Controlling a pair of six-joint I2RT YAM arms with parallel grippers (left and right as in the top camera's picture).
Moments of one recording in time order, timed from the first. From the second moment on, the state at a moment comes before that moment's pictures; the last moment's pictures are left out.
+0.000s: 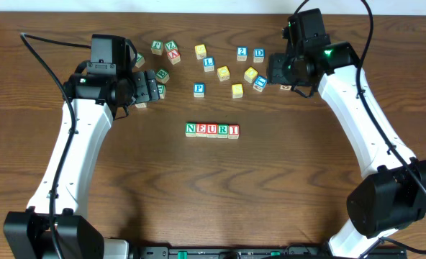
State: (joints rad) left arm -0.07 1.56 1.37 -0.84 0.02 -0.25; right arm 0.27 1.83 1.69 -0.92 -0.03 0.33
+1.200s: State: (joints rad) left arm -0.07 1.56 1.37 -0.77 0.02 -0.25; right arm 0.27 1.83 1.69 -0.92 -0.01 0.31
